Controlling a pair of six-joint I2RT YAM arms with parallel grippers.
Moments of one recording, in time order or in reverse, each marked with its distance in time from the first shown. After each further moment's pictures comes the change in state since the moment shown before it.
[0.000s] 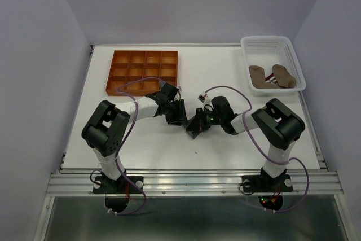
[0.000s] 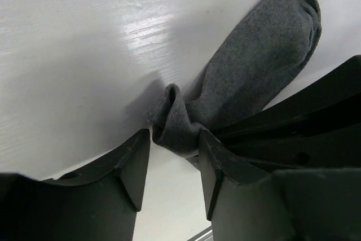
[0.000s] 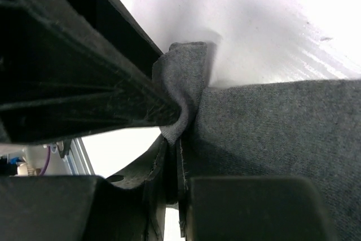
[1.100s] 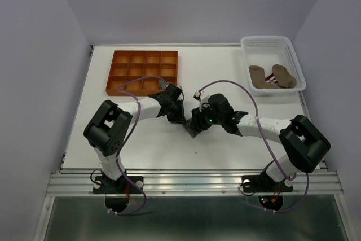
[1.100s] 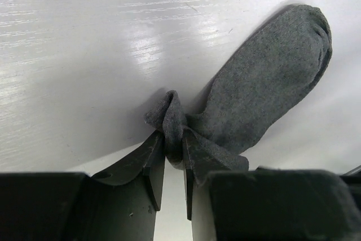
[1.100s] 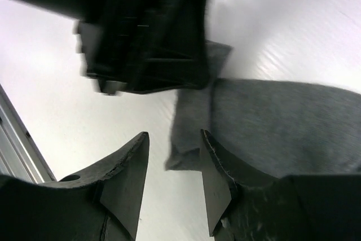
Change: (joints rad) left arm -0.038 0.020 0.021 0.000 -0.116 -0.029; right arm 0.090 -0.314 0.053 -0.415 0.288 -0.369
